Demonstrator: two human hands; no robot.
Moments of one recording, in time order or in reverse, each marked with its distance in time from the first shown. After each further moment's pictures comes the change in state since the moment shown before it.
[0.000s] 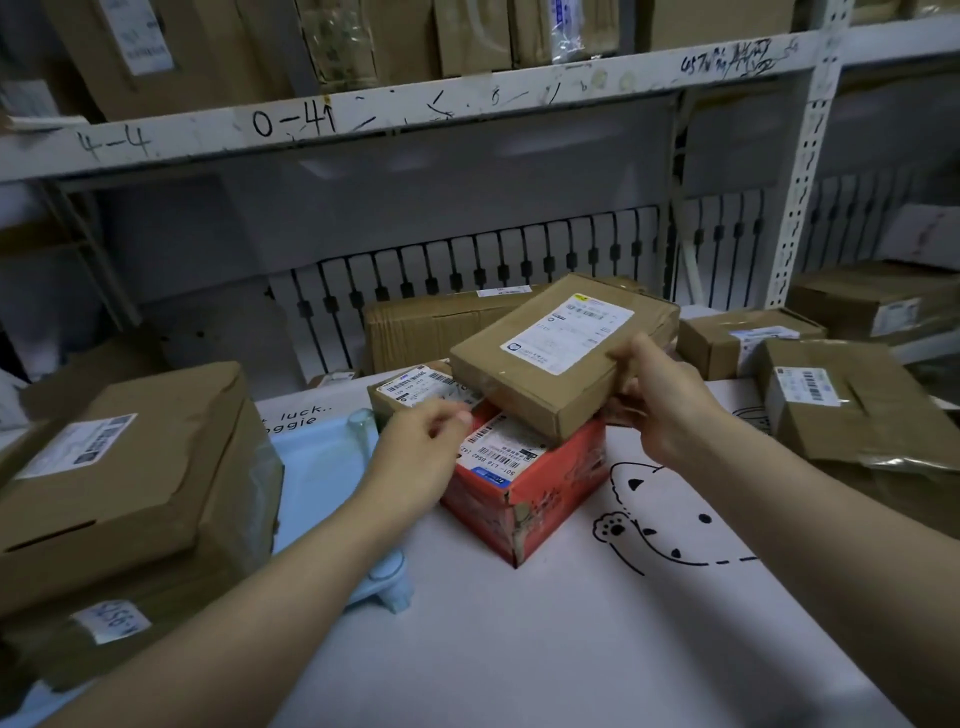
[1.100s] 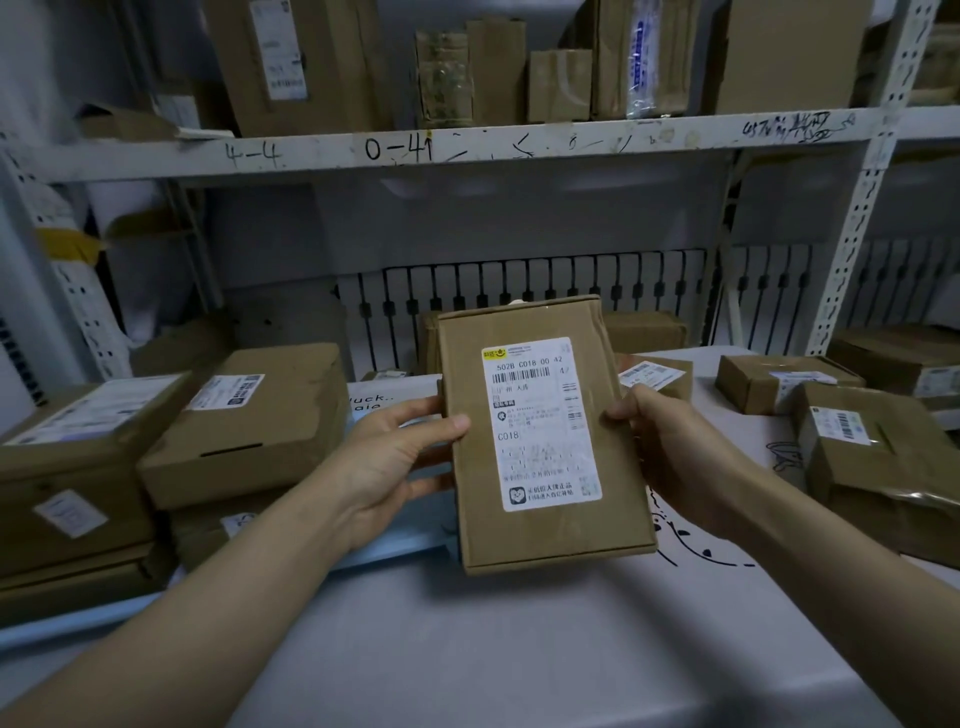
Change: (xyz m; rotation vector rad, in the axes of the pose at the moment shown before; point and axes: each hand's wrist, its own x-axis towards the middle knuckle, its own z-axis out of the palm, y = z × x) left_hand -0.073 0.011 -0.089 -0.637 -0.078 -0.283; right_hand -0.095 0.005 0.017 -0.316 -0.373 -0.049
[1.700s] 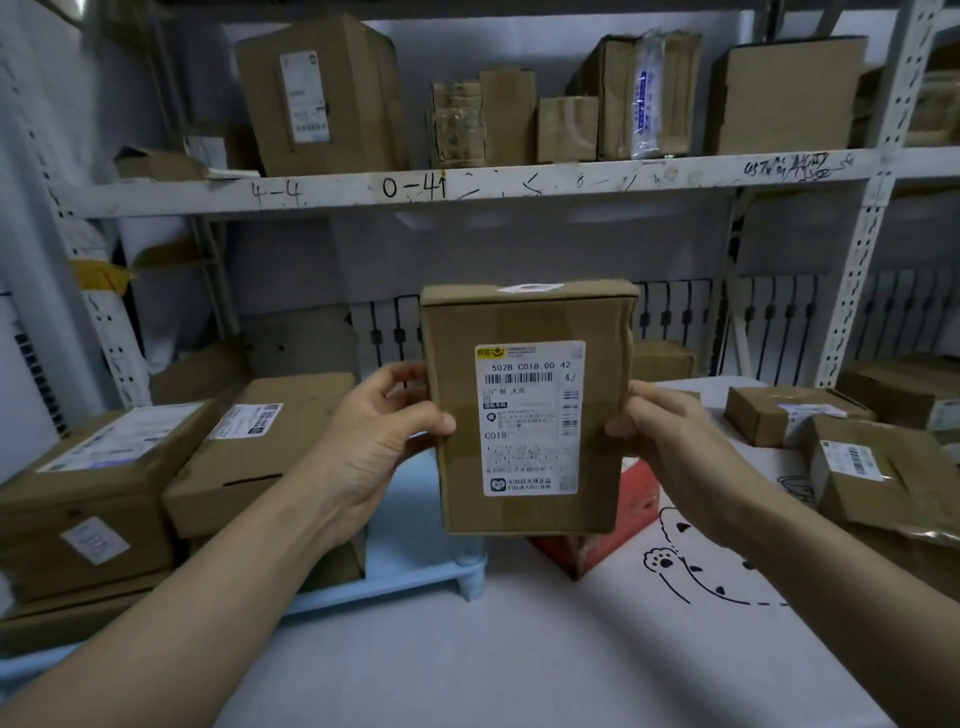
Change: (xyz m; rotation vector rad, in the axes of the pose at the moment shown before) left_hand -0.006 0.036 -0.008 -0.022 0.022 0.310; right_hand -0.003 -0.024 0.008 -0.086 -0.100 -0.345
